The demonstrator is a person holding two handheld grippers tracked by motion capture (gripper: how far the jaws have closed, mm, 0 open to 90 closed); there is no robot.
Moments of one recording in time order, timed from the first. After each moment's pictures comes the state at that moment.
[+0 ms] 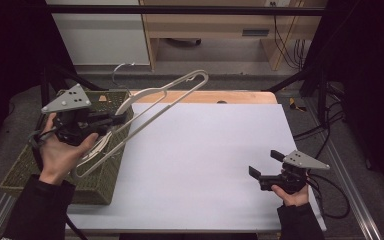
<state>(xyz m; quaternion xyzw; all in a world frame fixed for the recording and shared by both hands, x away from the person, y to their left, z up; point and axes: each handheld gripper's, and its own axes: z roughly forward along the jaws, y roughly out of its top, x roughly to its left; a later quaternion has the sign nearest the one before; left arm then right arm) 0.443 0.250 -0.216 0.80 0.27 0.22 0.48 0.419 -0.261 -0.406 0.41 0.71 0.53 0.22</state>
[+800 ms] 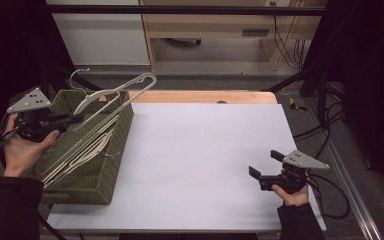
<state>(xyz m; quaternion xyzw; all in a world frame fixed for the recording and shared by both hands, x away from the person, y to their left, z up) 0.472 0.343 -0.254 0.80 0.33 0.27 0.42 0.420 -0.262 -0.407 0.41 0.71 0.52 0.22</state>
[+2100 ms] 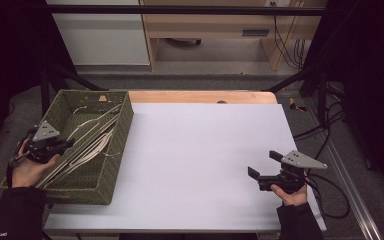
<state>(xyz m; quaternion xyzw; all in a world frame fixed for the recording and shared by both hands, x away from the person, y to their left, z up) 0.491 0.403 -0.378 0.82 0.39 0.29 0.29 0.422 -0.259 -0.409 0.41 0.72 0.52 0.22</state>
